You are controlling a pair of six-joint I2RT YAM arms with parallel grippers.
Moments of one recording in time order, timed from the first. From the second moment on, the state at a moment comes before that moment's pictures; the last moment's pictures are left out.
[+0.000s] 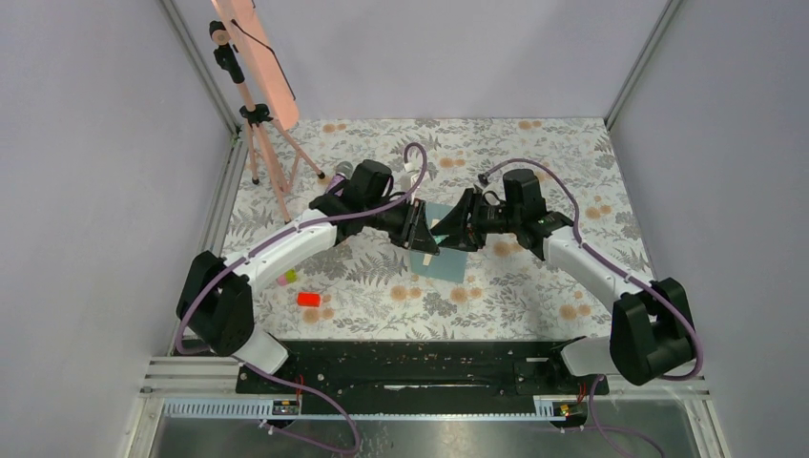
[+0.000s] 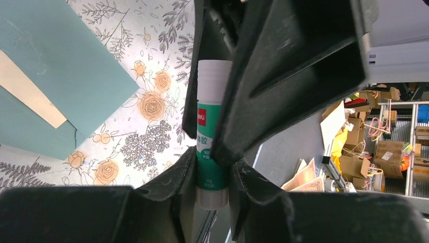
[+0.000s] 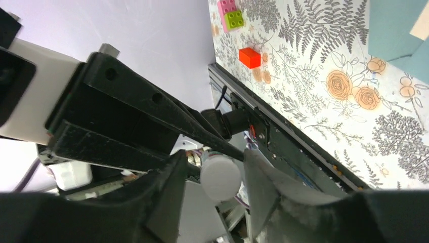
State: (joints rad) left arm -0.65 1.52 1.17 -0.32 0.78 -0.39; right arm 0.40 1.37 0.88 -0.12 -0.86 1.13
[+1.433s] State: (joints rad) left arm -0.66 1.58 1.18 -0.21 0.79 -0.64; right arm 0.47 1.13 0.85 -0.28 -0.30 1.08
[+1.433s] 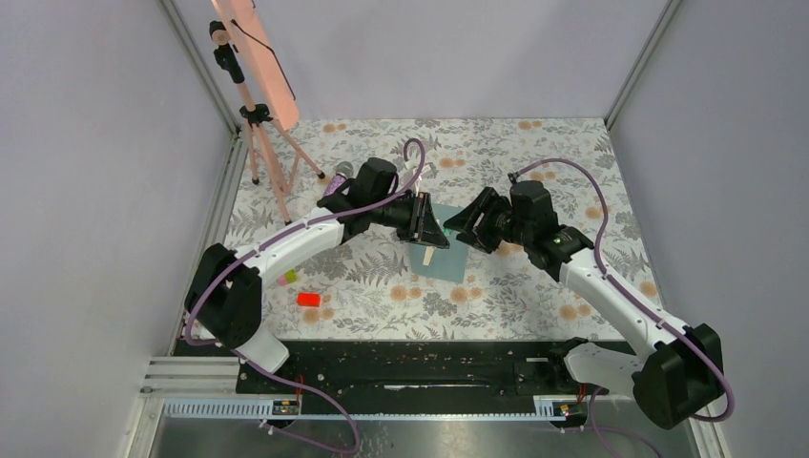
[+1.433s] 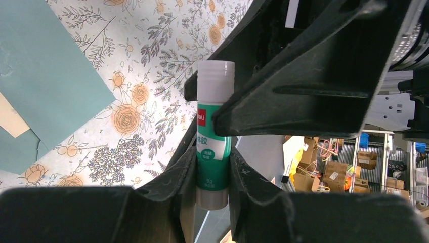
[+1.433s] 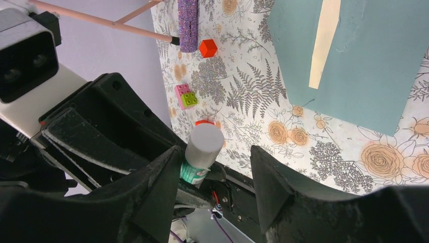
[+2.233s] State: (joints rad) left arm -0.67 1.58 1.18 -0.22 0.77 -0.63; right arm 0.52 1.20 0.86 -0.20 -0.33 1.13
